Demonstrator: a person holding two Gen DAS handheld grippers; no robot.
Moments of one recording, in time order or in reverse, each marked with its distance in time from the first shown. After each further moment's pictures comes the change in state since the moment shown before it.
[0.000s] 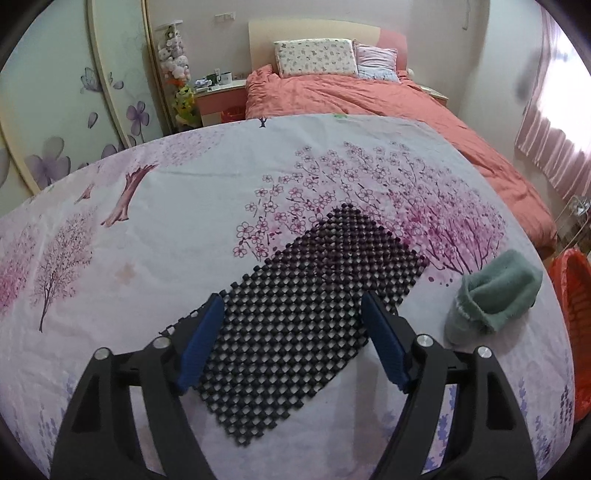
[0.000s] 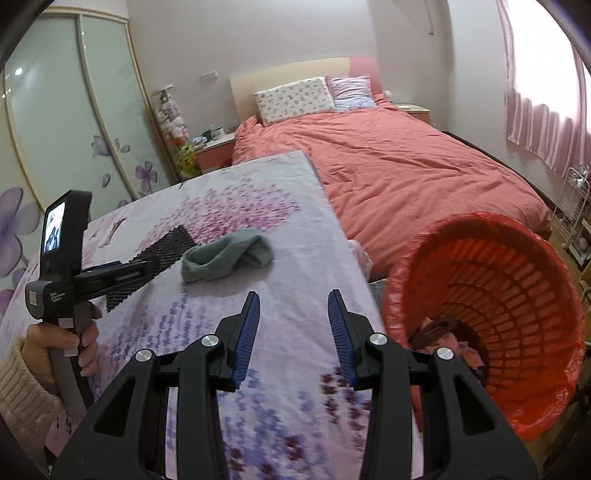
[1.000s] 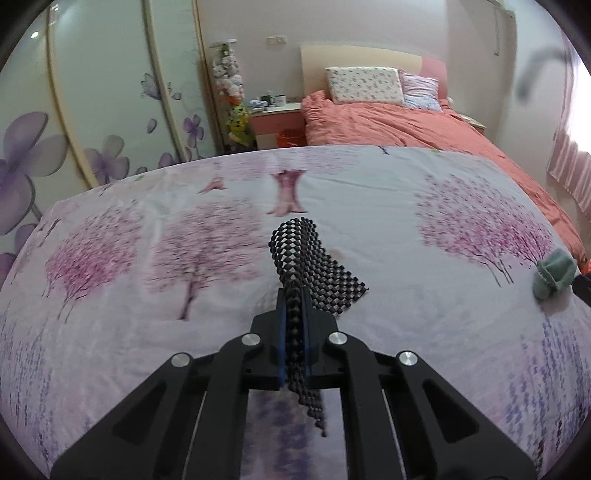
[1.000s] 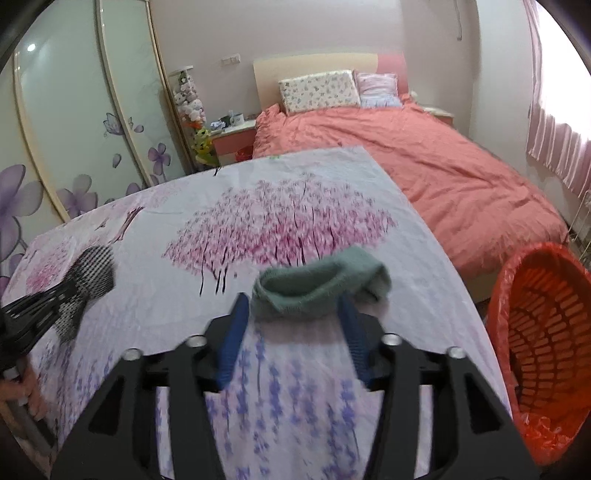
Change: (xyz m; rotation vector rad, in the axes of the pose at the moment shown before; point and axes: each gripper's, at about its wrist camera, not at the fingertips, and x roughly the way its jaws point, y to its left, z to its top) left arm -0.060 0.139 -0.036 -0.083 -0.111 0.147; right arm 0.057 0.088 0.022 -0.071 0.017 0.000
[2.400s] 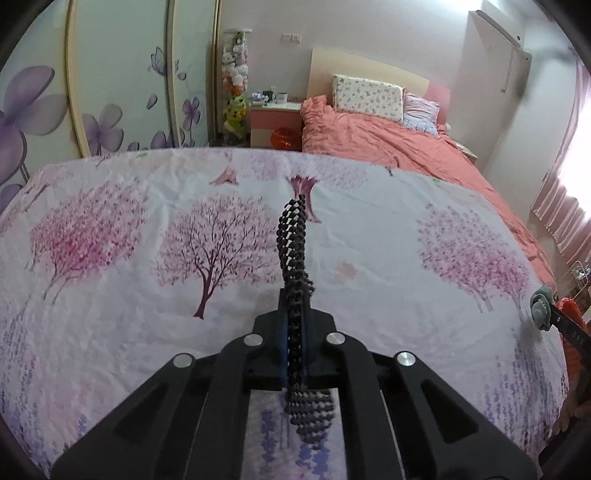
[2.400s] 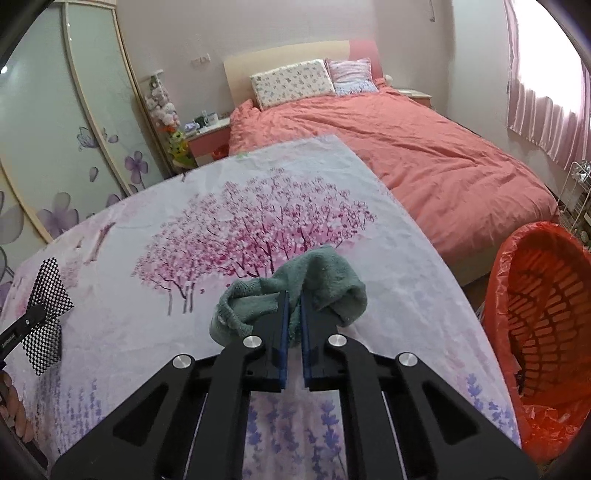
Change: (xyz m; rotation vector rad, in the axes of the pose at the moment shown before) left arm -0.011 0.036 0.004 -0.130 -0.001 -0.121; right arm 0.007 -0.026 0.007 0.100 0.037 -0.033
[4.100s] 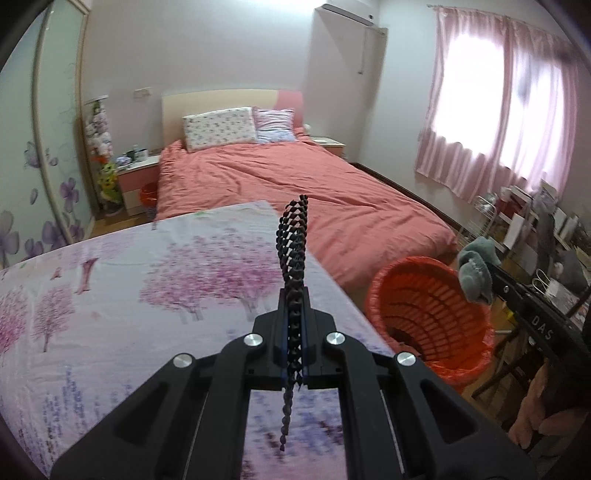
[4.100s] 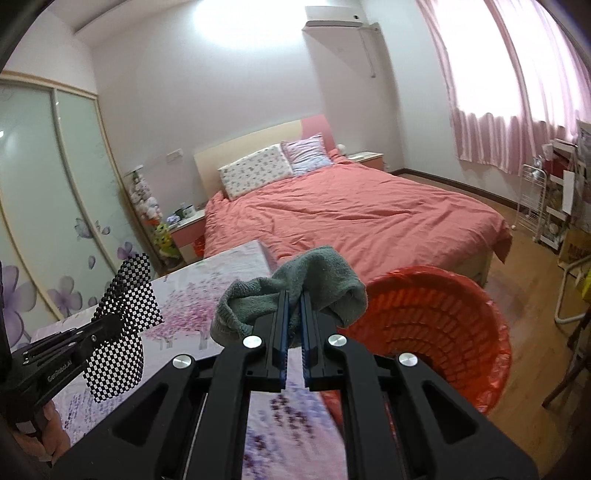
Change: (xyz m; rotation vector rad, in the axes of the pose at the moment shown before) left arm -0.130 -0.277 -0.037 0.351 -0.101 -0.376; right arm -0.152 -0.123 -0.016 0.152 -0.317 -0.049
